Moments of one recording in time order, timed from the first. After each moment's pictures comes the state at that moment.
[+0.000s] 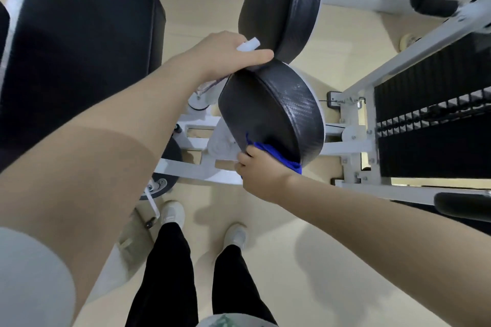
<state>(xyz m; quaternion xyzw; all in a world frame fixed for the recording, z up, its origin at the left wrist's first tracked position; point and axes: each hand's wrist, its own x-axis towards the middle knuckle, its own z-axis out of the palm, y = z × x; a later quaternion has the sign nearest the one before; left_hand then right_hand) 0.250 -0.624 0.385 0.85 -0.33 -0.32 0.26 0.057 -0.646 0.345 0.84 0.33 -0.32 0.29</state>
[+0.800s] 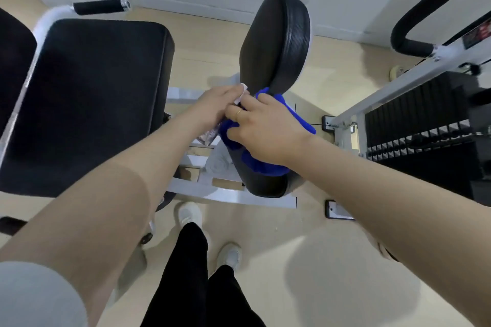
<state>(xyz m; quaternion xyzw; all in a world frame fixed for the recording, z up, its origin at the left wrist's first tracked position) 0.225 -0.608 0.370 0.77 -0.14 -0.41 0.47 0.117 -0.691 0.432 0.97 0.17 -0.06 0.15</state>
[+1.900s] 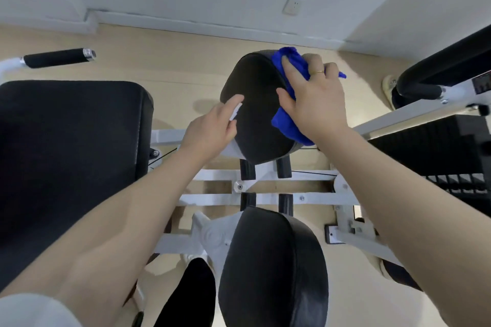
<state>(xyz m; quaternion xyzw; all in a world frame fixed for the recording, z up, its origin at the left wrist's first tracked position) 0.347 -0.683 0.313 0.87 -0.41 -0.14 0.23 0.260 -0.851 0.392 0.98 -0.20 0.07 0.04</state>
